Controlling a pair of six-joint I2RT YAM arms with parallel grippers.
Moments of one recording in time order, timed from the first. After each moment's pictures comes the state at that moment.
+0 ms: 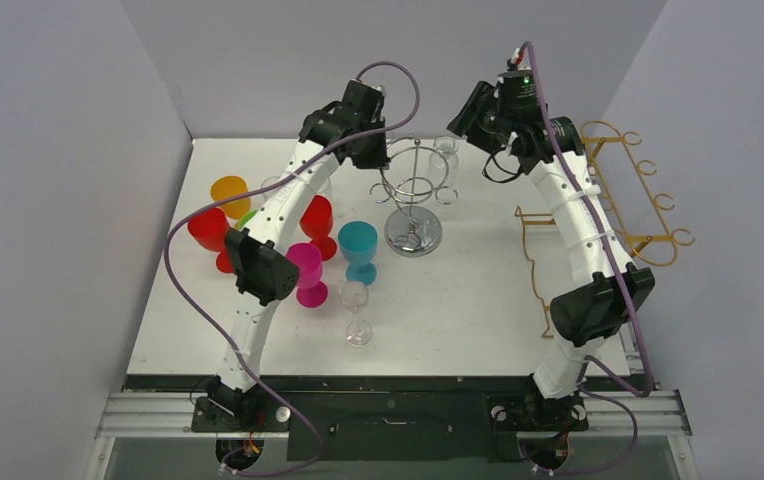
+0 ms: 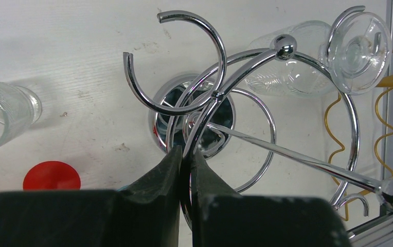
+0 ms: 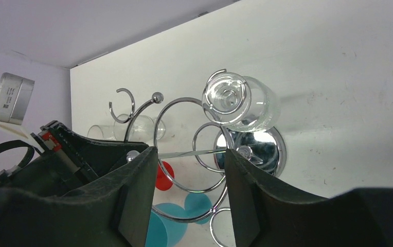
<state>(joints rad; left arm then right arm) -0.55 2.30 2.62 -1.10 -0.01 -0.51 0.29 1.76 2.04 -0.83 -0.02 0.65</state>
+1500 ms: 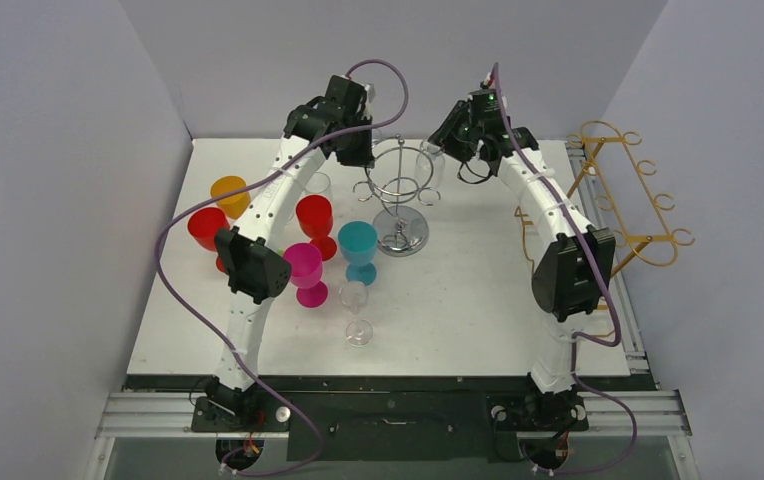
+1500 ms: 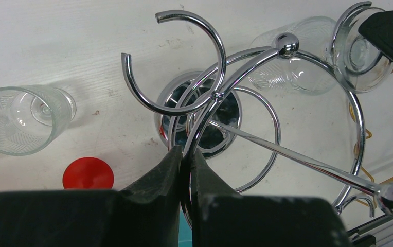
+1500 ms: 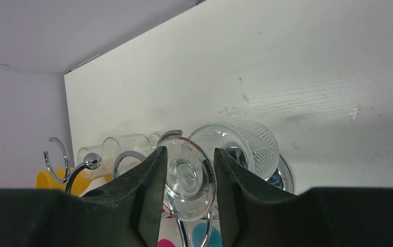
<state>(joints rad) -0.48 2.28 2.60 -1.14 0.05 -0.38 0.30 1.98 1.95 -0.57 -0.07 0.75</state>
